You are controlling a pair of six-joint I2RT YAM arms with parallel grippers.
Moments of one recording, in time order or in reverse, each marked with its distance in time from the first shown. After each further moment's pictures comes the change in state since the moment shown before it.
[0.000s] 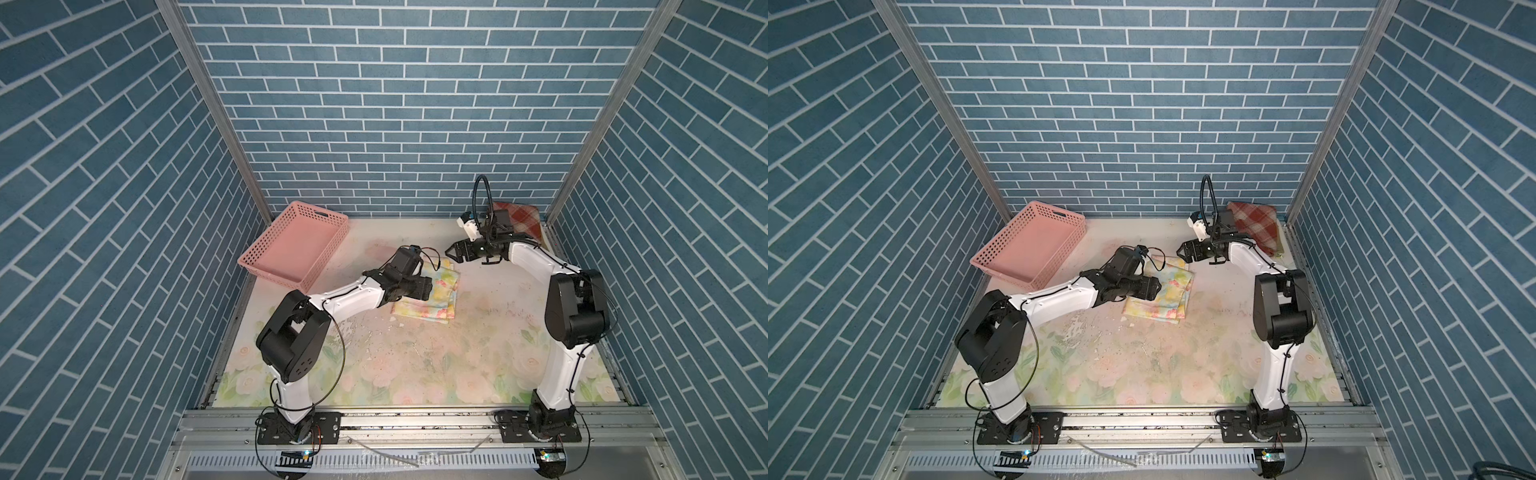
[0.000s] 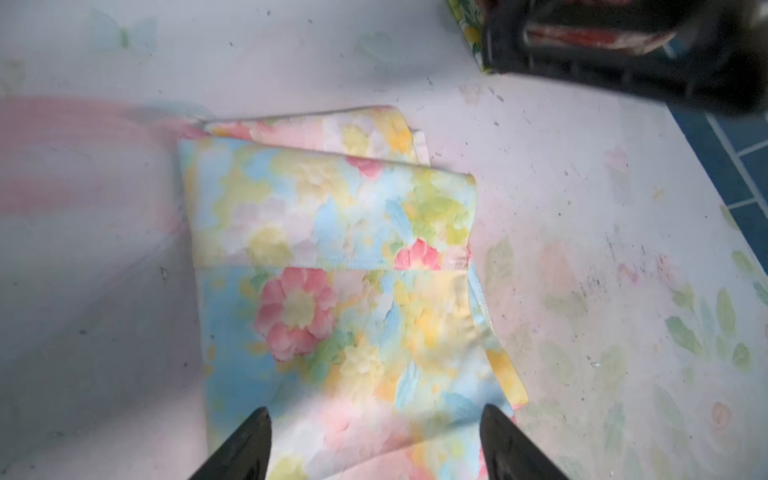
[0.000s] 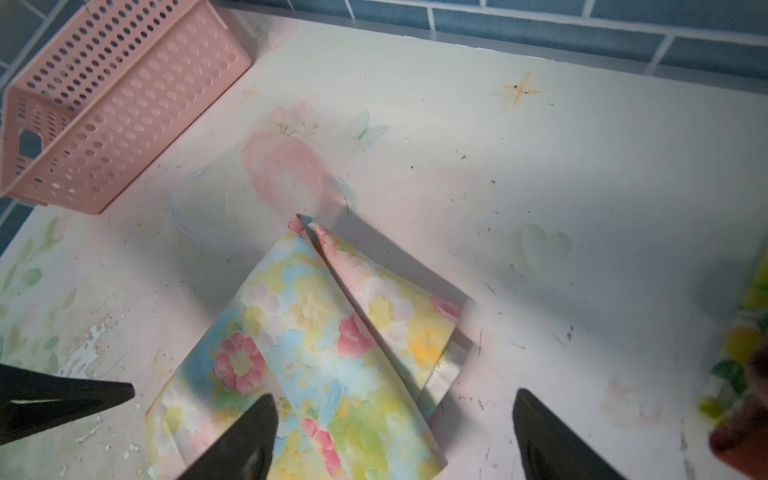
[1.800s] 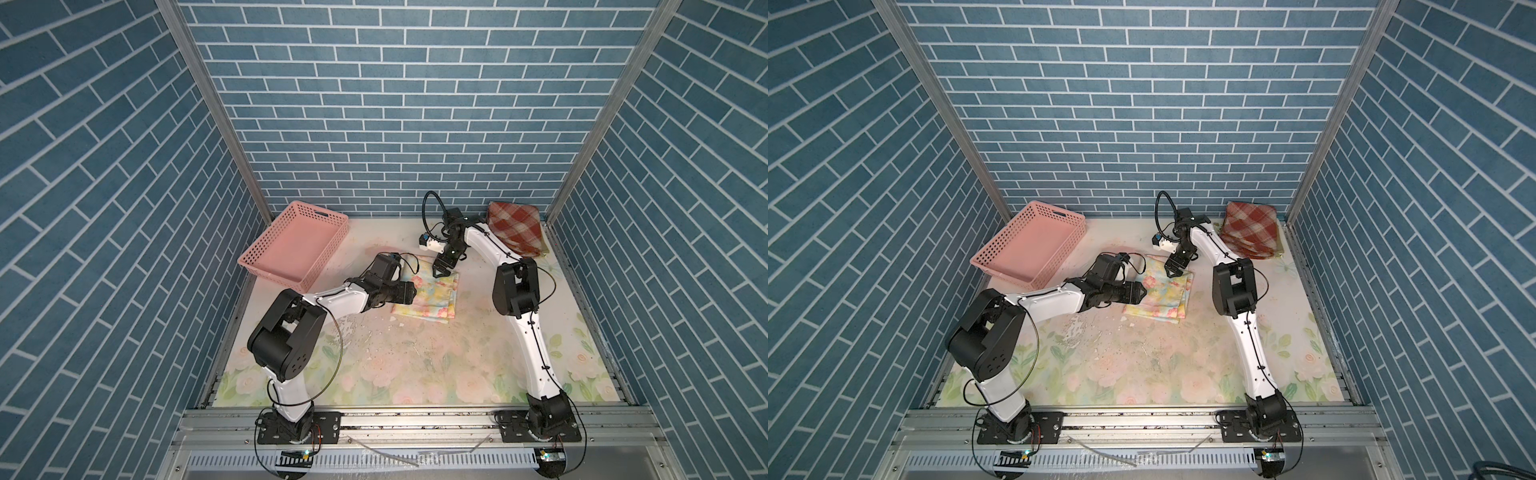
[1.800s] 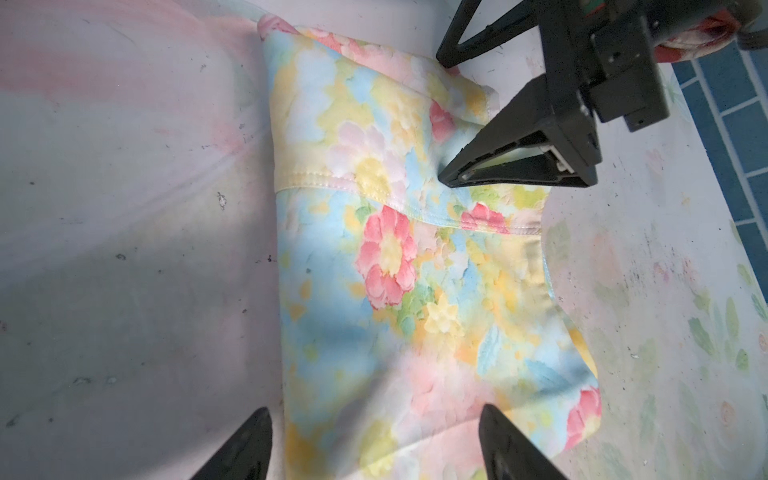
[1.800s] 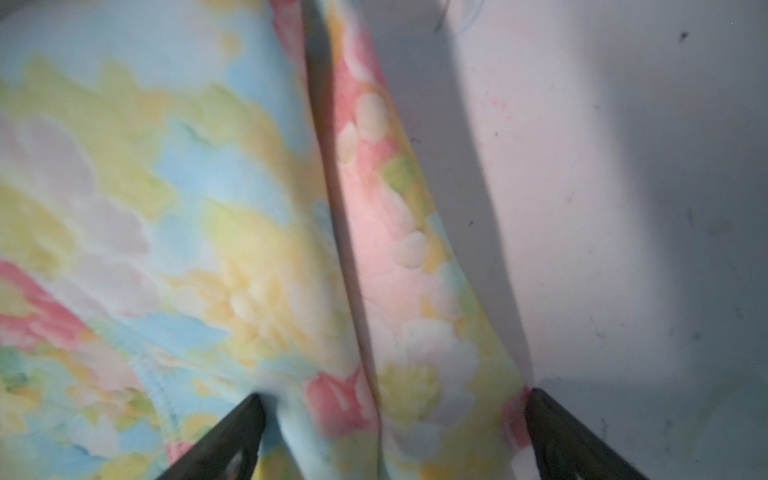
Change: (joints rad) left arm 0.128 -0.027 -0.195 0.154 0.127 -0.034; right arm 0.146 0.602 0.835 -0.724 0.257 -0.659
